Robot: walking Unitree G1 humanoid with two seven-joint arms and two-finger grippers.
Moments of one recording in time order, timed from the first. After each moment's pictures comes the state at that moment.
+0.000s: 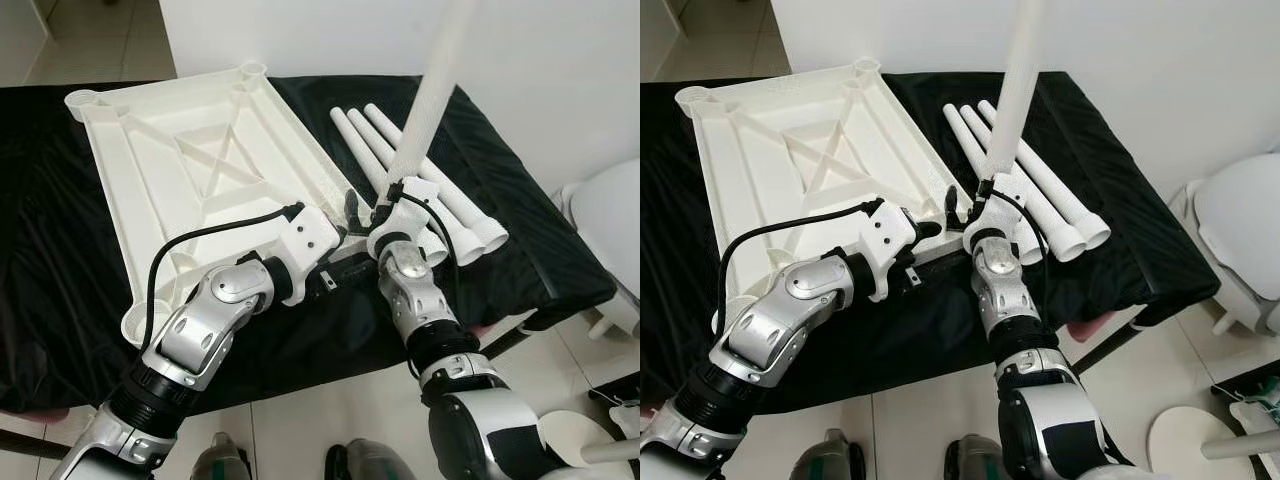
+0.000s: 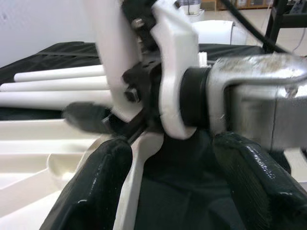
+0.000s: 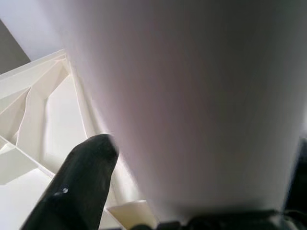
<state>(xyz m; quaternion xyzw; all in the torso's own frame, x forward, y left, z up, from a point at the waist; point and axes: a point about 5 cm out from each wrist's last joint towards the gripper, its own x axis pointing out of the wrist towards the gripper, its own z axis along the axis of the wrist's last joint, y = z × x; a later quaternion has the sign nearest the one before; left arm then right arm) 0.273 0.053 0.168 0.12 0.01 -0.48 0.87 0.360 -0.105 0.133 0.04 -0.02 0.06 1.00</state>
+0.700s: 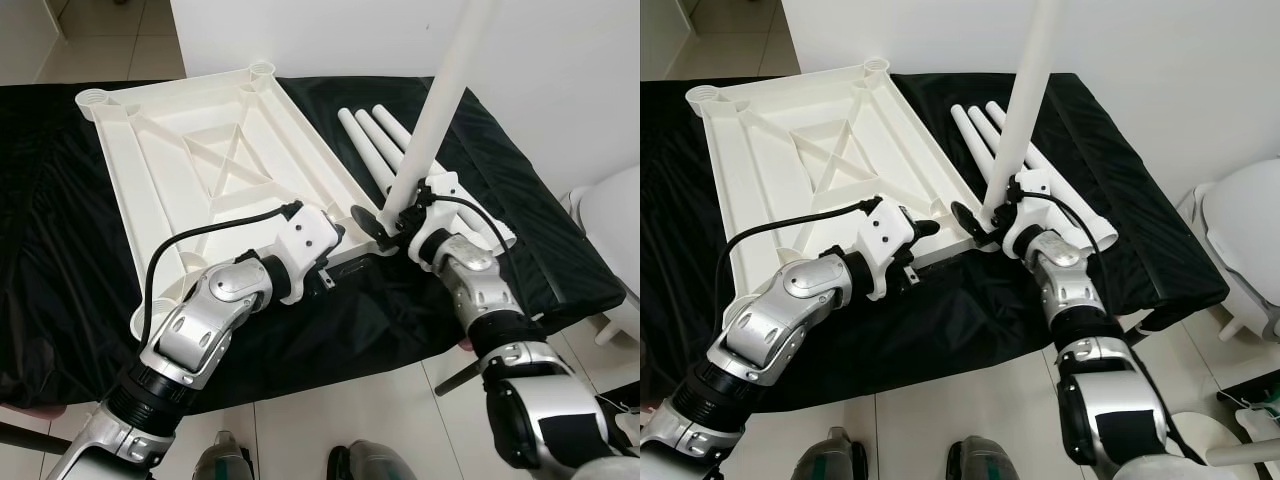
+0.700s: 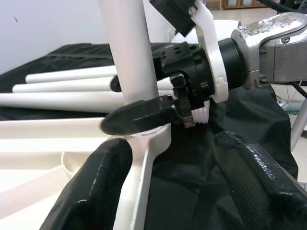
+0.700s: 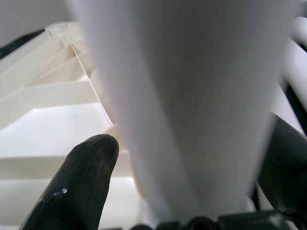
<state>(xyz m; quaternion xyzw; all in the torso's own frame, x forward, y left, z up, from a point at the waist) 0.276 0.055 0.172 0.13 0.00 -0.48 0.87 0.363 -0.156 0.135 -0.06 0.00 0.29 0.96</state>
